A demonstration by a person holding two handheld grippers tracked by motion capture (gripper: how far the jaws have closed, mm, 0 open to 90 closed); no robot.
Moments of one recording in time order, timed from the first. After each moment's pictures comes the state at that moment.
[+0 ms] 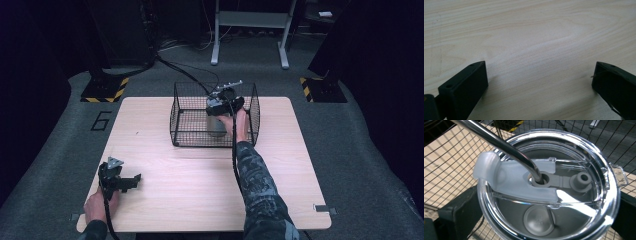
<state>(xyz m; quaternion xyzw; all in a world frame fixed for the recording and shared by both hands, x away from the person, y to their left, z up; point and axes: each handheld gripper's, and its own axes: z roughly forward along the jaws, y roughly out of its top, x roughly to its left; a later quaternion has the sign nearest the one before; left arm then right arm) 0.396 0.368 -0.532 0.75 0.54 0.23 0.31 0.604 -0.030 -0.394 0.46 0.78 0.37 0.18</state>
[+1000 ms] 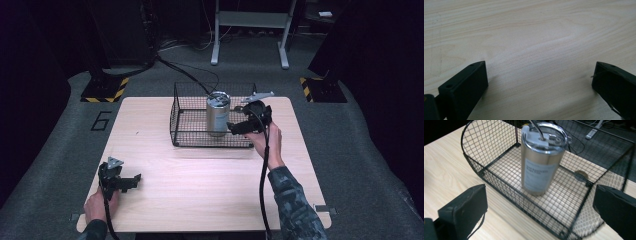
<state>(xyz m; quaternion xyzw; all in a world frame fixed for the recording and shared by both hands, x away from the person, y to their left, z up) 0.396 0.368 -0.532 0.75 0.54 0.23 0.32 0.484 -0.099 -0.335 0.41 0.80 0.38 0.21</state>
